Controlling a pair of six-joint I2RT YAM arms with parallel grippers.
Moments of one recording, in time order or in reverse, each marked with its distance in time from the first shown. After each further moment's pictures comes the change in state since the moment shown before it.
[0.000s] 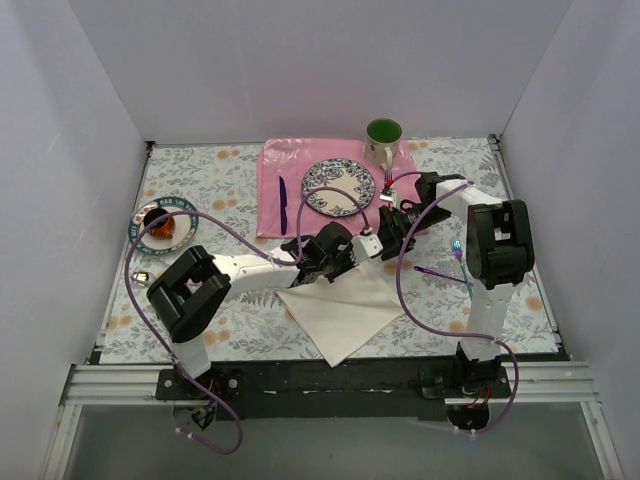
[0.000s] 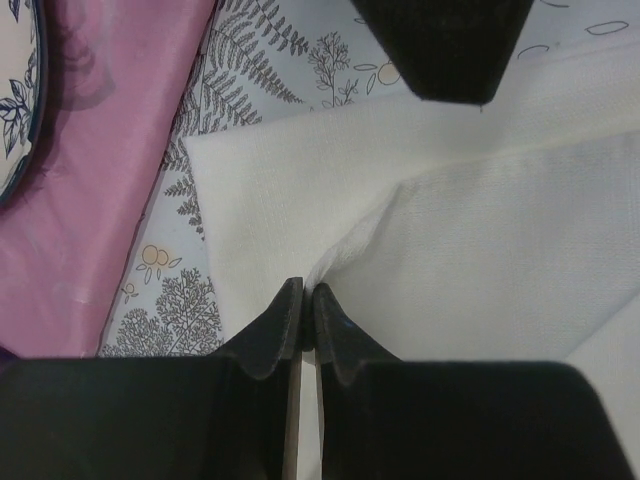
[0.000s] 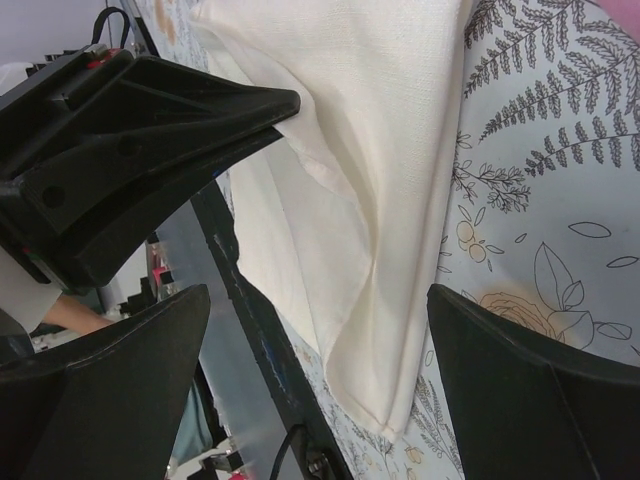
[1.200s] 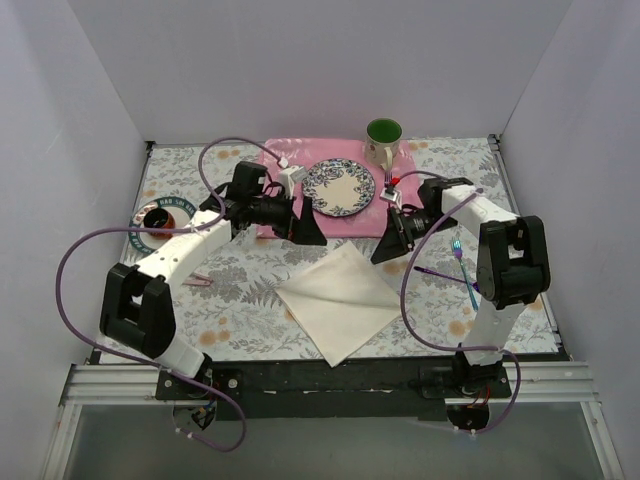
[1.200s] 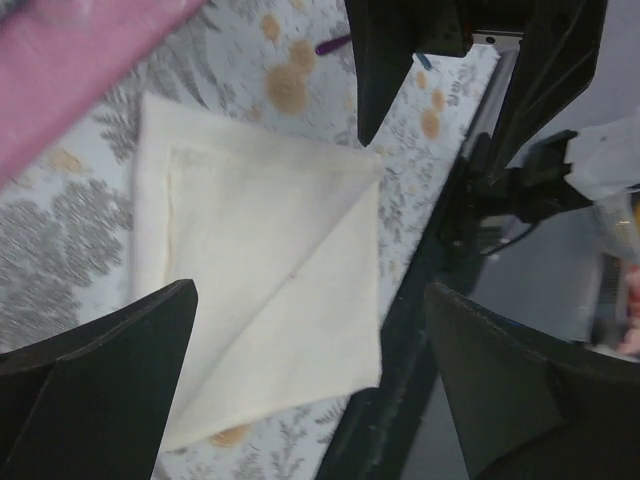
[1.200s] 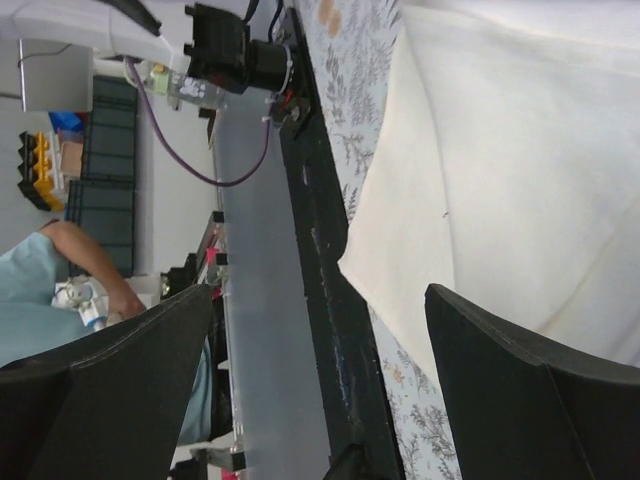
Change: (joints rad) left arm 0.453 -0.231 0.193 -0.354 0.799 -0.469; right arm 0.013 -0.187 -0.097 -0.144 -0.259 -0.177
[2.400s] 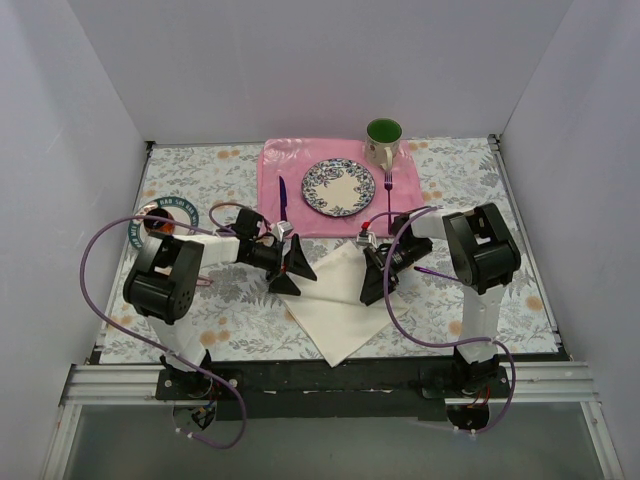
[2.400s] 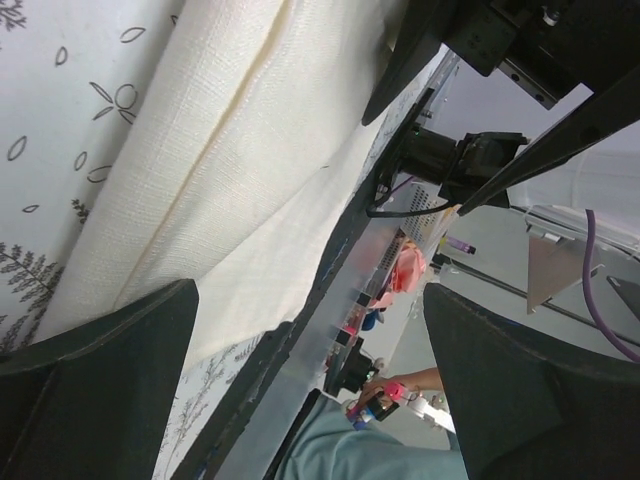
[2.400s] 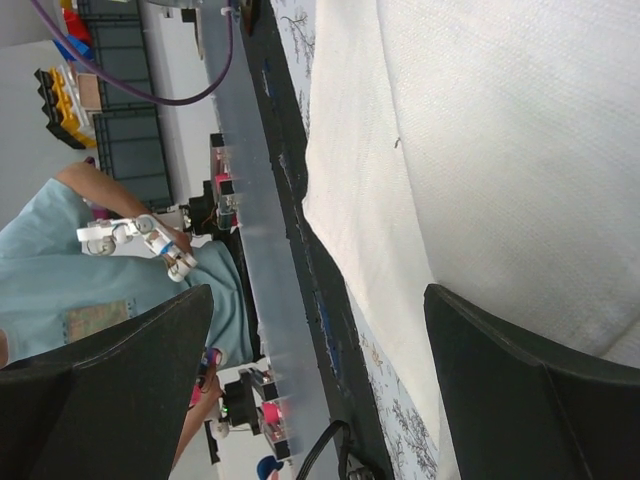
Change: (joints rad) left arm 0.130 0.238 -0.389 0.189 0.297 -0.417; right arm 0.168 0.182 -0.179 0.098 0.084 -0.021
